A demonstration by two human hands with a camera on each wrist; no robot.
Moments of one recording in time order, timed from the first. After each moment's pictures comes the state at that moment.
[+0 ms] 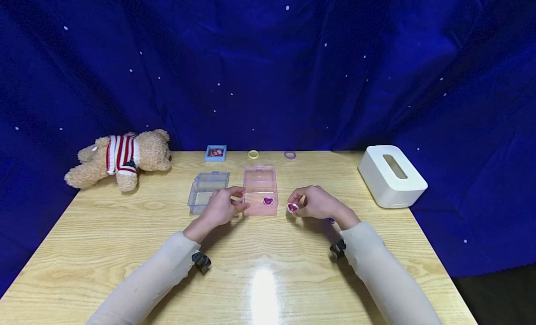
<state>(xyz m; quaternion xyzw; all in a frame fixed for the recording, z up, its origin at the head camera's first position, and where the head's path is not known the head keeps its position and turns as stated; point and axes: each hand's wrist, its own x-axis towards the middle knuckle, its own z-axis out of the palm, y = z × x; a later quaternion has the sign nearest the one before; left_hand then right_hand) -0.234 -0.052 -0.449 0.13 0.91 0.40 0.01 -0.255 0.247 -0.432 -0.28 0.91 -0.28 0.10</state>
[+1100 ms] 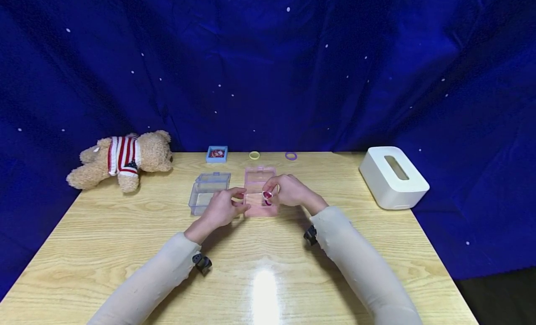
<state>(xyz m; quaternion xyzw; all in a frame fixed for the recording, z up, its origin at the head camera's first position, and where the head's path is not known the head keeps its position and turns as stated) -0.235 -0.051 -0.449 0.12 0.90 0.41 0.01 -0.292 0.179 -0.426 -0.30 0.91 -0.27 0.08</state>
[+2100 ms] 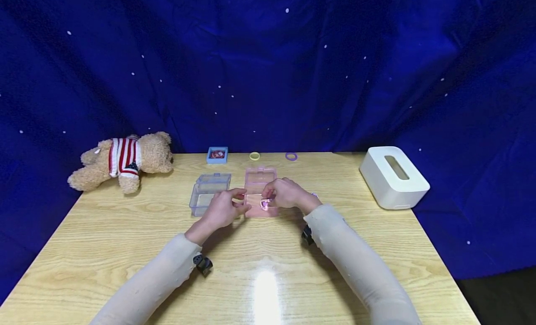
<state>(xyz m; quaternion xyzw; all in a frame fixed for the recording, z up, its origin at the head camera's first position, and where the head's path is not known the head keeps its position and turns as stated) -0.232 -0.050 -0.447 0.12 0.91 0.39 0.00 -0.297 0.168 -0.437 -0.31 0.93 -0.17 0.10</state>
